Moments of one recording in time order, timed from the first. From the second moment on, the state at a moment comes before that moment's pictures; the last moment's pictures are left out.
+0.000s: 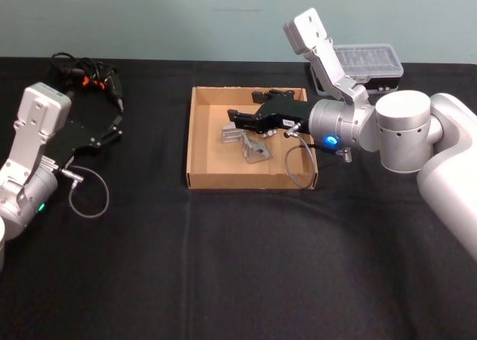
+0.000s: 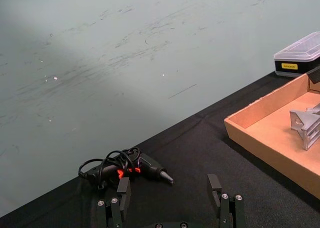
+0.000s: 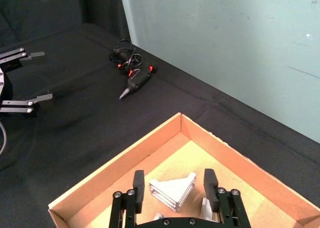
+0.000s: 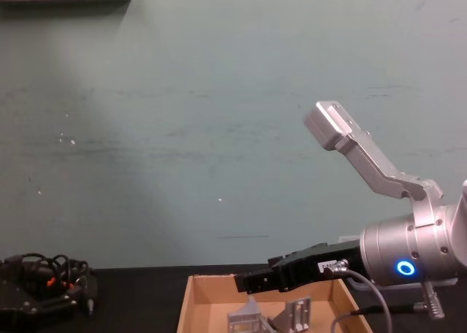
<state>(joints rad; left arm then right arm) -0.20 0.60 0.45 -1.41 -0.25 -0.12 0.03 0.67 0.26 -0.61 -1.07 0.34 0.31 0.49</state>
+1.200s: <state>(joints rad) -0.20 0.60 0.45 -1.41 -0.25 -0.12 0.03 0.31 0.40 -0.41 -1.50 0.35 -0.02 0.36</state>
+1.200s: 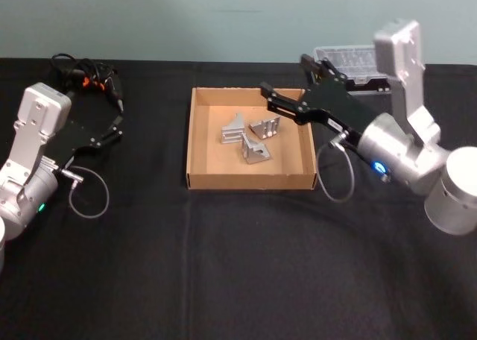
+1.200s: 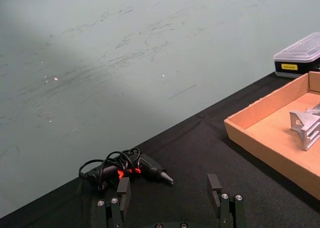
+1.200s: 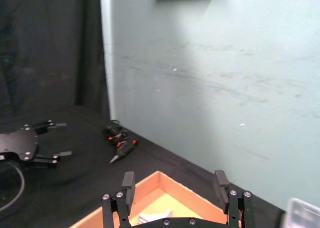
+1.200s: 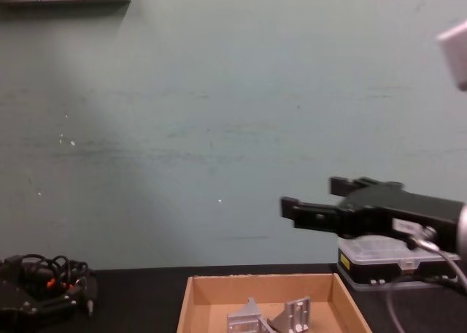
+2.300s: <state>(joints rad) -0.20 0.60 0.45 -1.41 -0.25 -0.12 0.03 0.20 0.42 -0.38 -1.54 0.28 -0.11 0.31</state>
